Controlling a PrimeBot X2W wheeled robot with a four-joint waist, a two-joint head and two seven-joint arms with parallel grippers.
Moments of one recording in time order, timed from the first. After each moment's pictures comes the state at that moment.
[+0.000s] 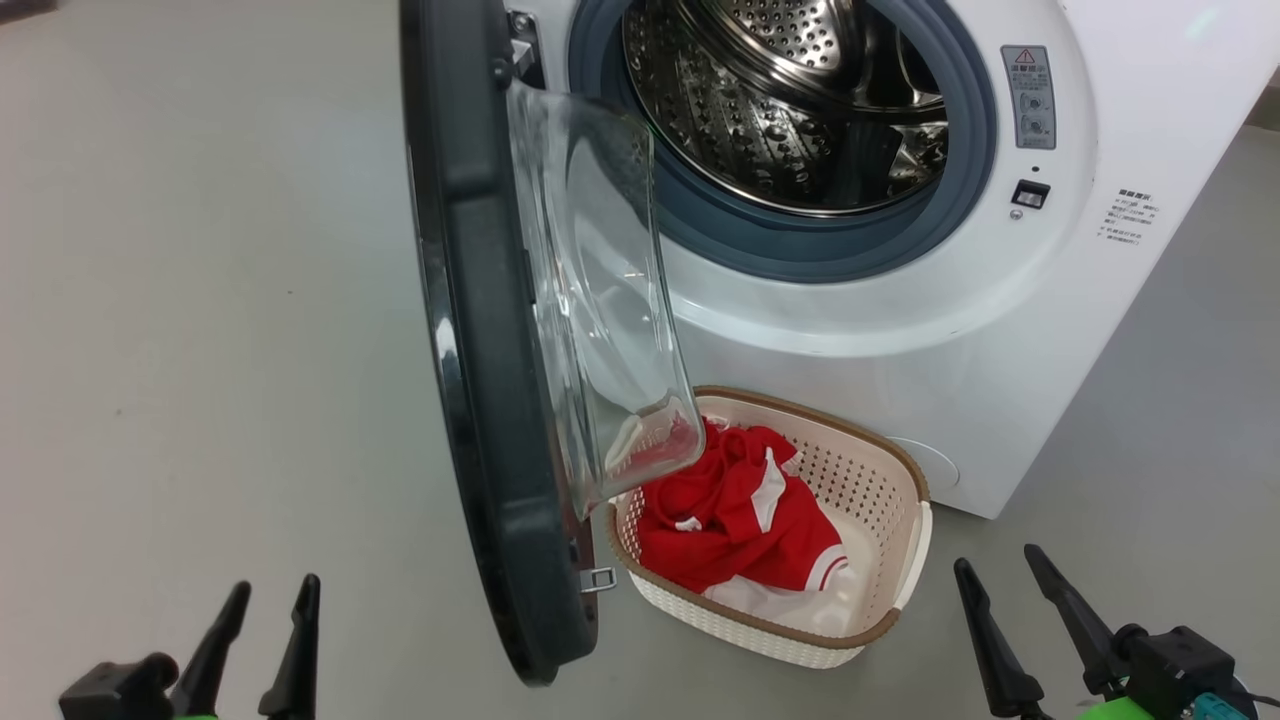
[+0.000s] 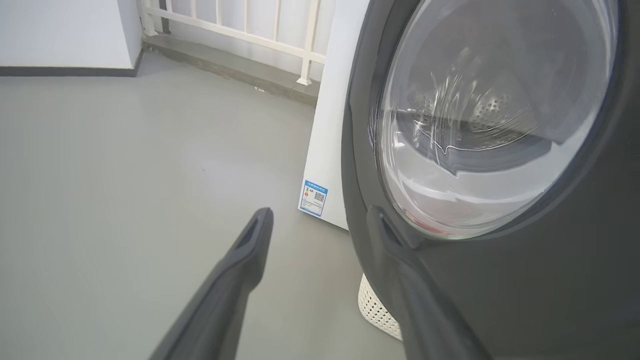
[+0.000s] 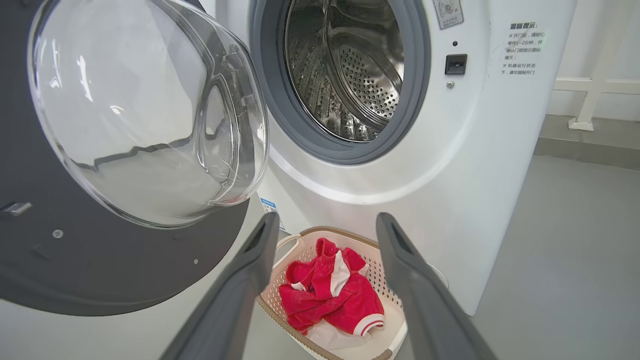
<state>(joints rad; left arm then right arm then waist) -0.09 0.26 -0.09 0.41 -0.57 -0.13 -0.25 0.11 -0.12 0.07 0.18 0.35 0.12 -0.26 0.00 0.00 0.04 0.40</state>
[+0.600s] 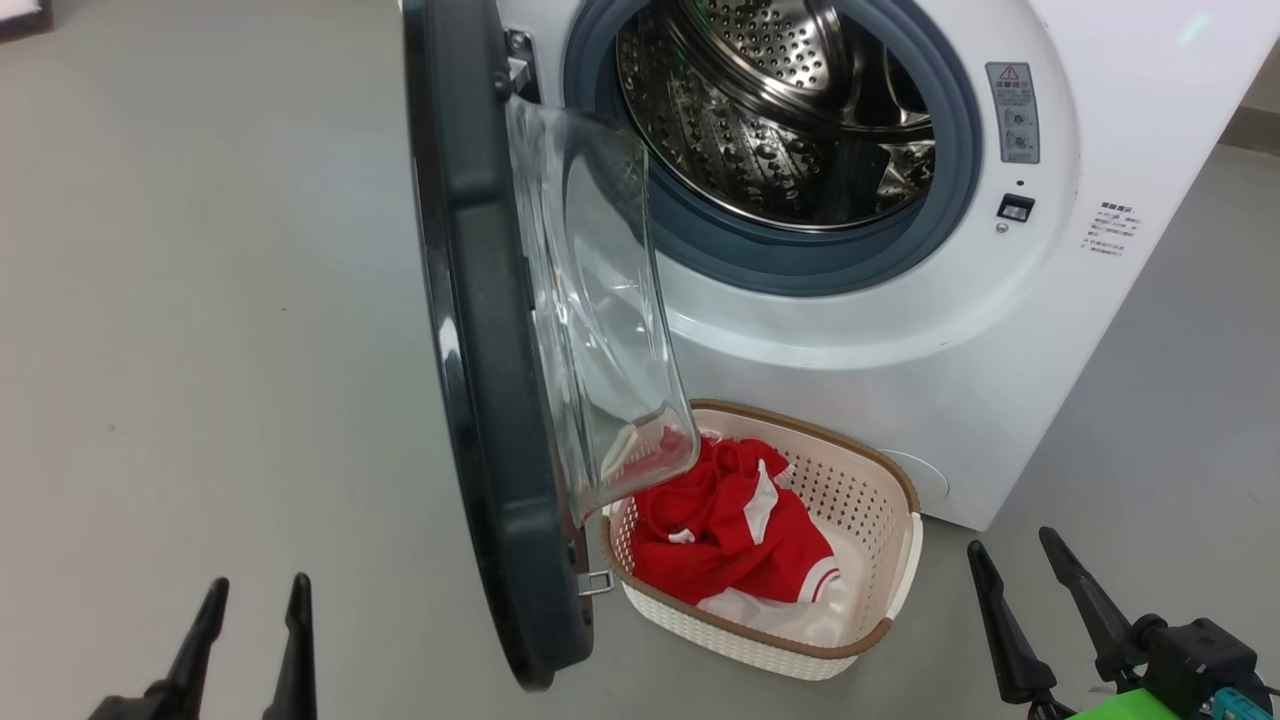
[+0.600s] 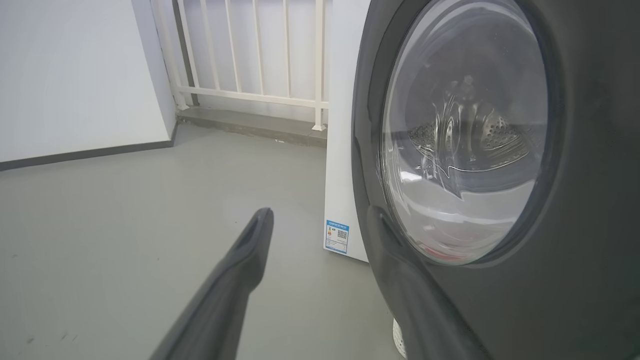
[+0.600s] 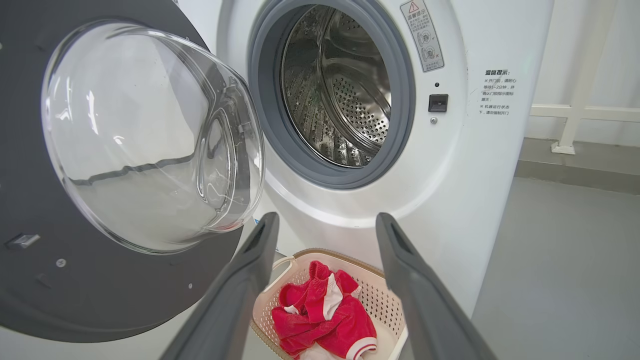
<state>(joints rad) 0.03 0.09 0.11 0.20 -0.21 -0.13 -0.25 0.11 -0.12 0.04 0.14 0.35 0.12 -0.26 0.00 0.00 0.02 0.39</state>
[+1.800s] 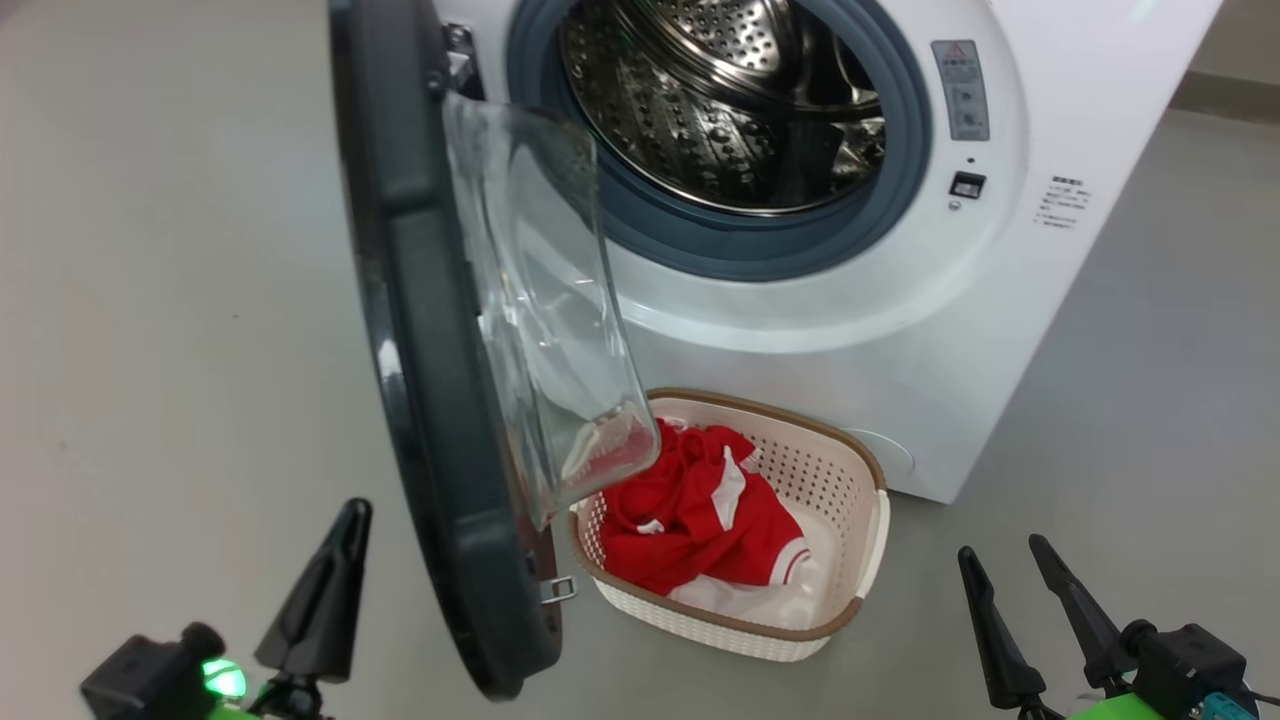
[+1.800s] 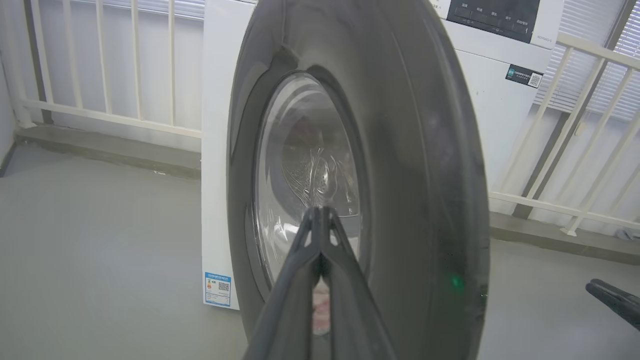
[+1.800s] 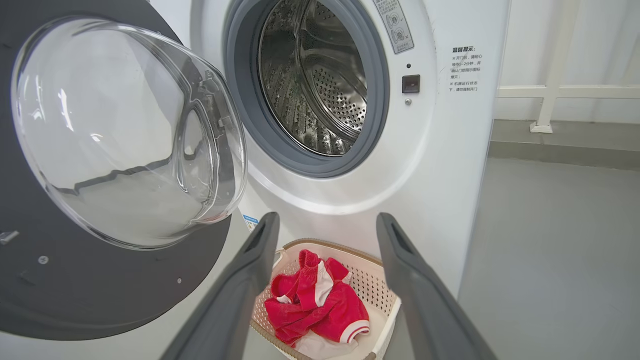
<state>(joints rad) -0.03 0.25 -0.15 0.00 -0.52 -0.13 -0.25 0.12 -0.09 0.04 0.15 0.35 0.12 -0.26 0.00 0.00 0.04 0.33</state>
